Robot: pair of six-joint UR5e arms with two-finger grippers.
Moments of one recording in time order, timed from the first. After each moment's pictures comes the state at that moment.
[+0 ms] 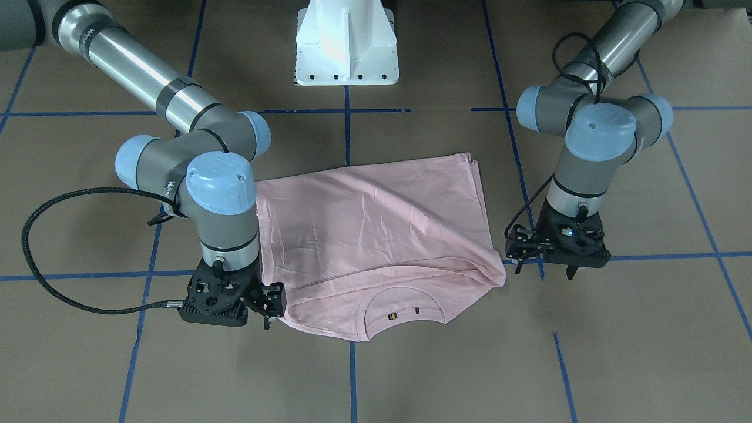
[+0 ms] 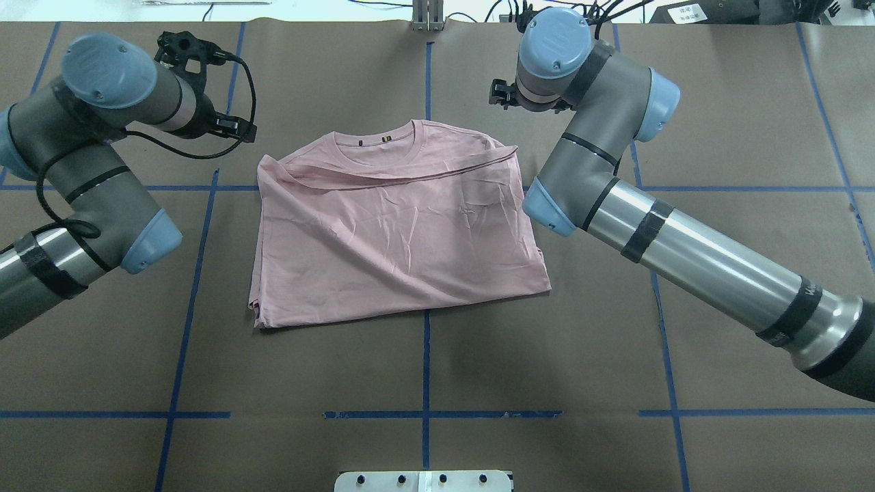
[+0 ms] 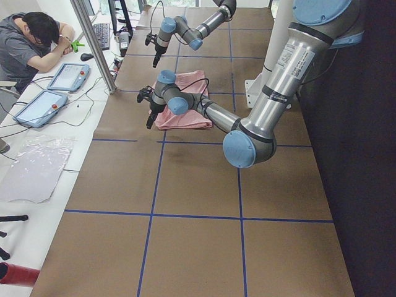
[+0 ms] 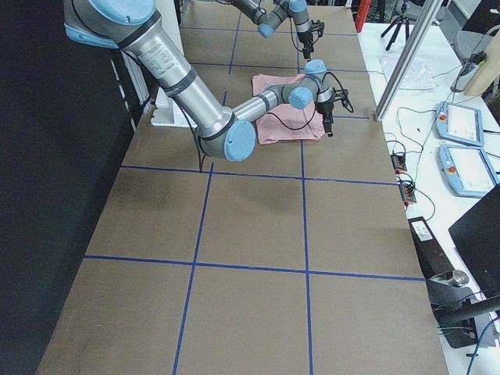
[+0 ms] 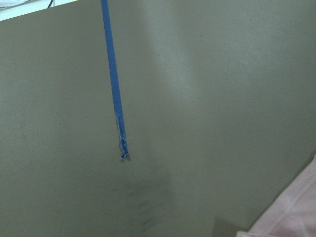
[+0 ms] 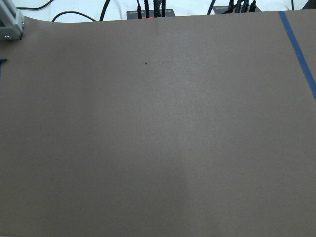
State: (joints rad) left arm -0.86 -2.03 -1.56 -1.97 -1.80 -0.76; right arm 0.79 -0.77 1.24 -1.28 1.70 1.12
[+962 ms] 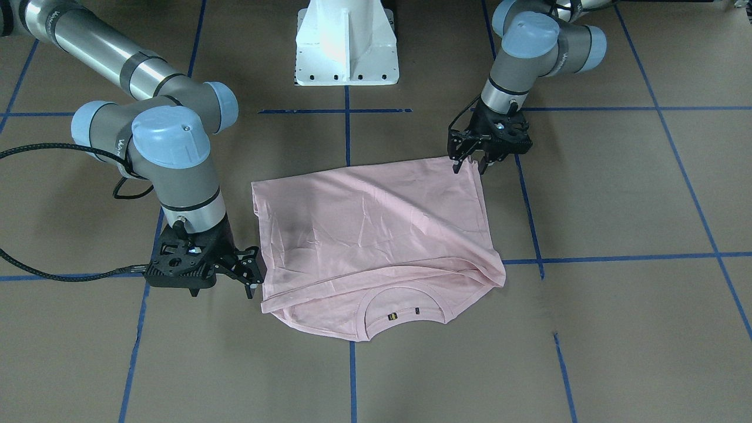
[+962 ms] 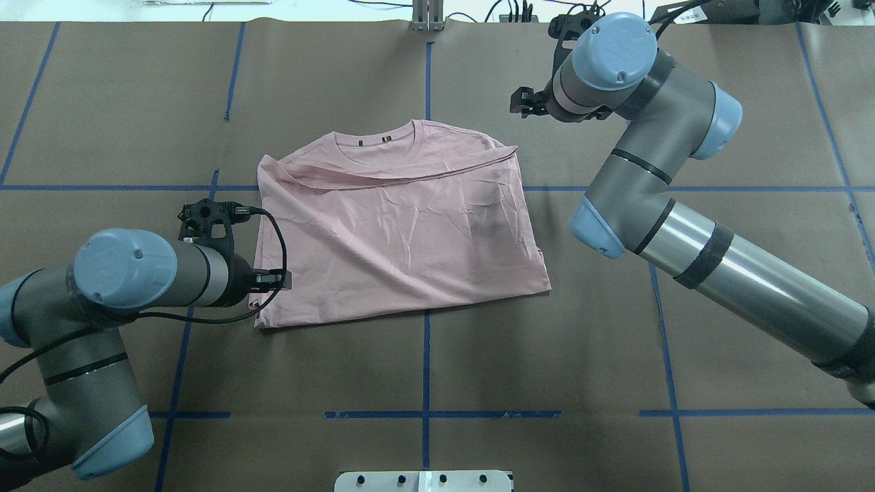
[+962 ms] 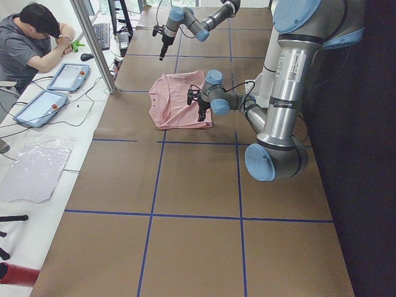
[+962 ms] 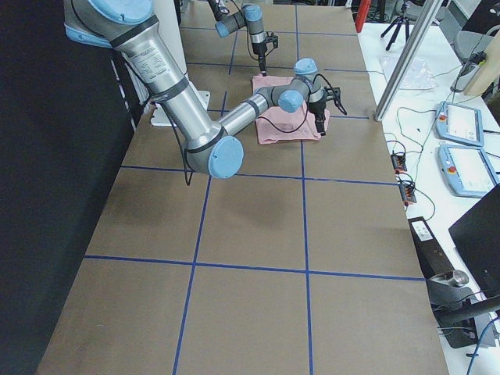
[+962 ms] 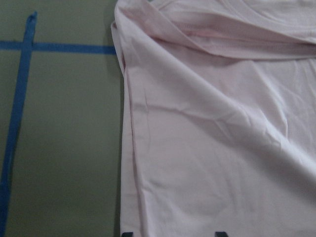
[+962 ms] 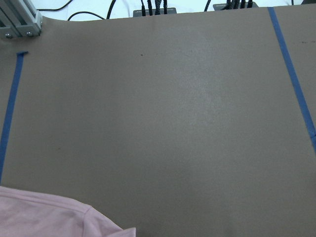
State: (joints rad) left arm -0.49 -1.79 -1.89 -1.97 -1.73 -1.29; right arm 0.80 -0.89 1.43 -1.29 1.73 1.11
